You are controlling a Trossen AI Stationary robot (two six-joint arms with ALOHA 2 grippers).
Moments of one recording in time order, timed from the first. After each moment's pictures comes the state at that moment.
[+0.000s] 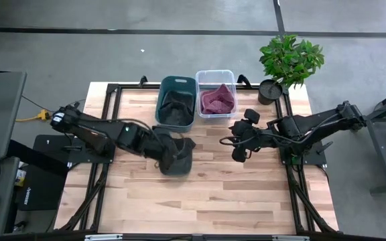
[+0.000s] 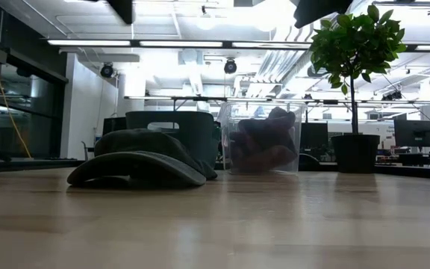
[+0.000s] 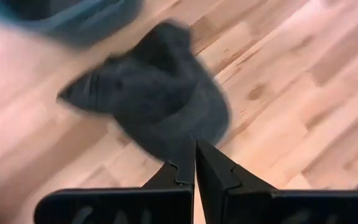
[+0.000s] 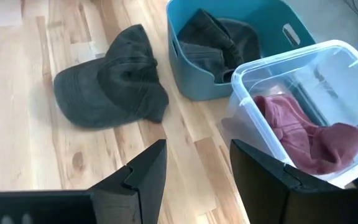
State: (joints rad) left arm -0.32 1.53 1.59 -1.29 -0.31 -1.21; right arm 0.27 1.26 1.23 -0.82 0.54 0.38
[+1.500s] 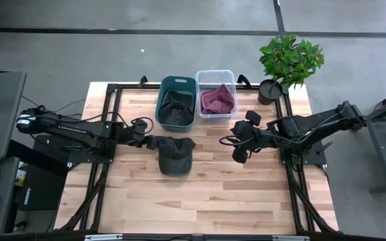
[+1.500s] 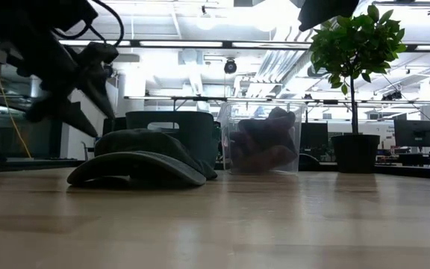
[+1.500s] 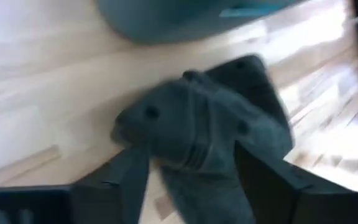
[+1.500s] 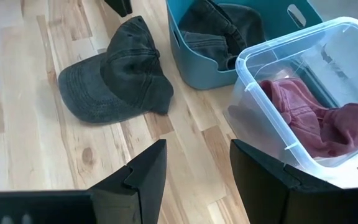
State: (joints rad) left arm -0.04 0.93 0.47 -0.37 -0.24 -1.21; right arm 0.27 1.26 1.23 -0.86 0.51 0.47
